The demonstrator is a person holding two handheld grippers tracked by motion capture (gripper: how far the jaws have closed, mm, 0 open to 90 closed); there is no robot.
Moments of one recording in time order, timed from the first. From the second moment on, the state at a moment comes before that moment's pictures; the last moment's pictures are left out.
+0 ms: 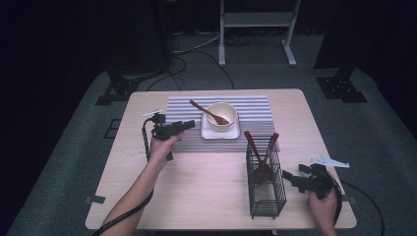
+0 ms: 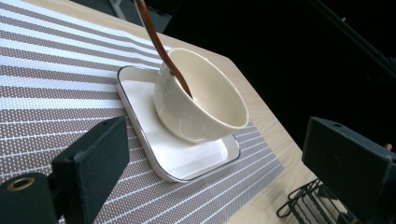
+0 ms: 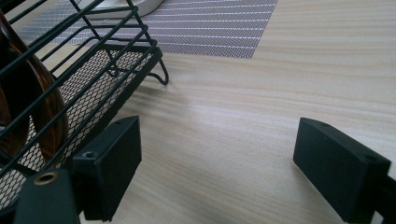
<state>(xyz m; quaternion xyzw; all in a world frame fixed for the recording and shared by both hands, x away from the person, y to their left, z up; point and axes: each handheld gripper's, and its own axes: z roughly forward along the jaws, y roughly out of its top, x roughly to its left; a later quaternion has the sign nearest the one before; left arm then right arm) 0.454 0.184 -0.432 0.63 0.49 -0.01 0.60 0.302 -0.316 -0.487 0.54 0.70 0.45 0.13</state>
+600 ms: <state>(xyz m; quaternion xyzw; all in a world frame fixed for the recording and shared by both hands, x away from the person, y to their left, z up) 0.438 0.182 -0.432 0.65 0.47 0.00 0.59 0.302 -0.316 -0.487 0.54 0.70 0.45 0.13</state>
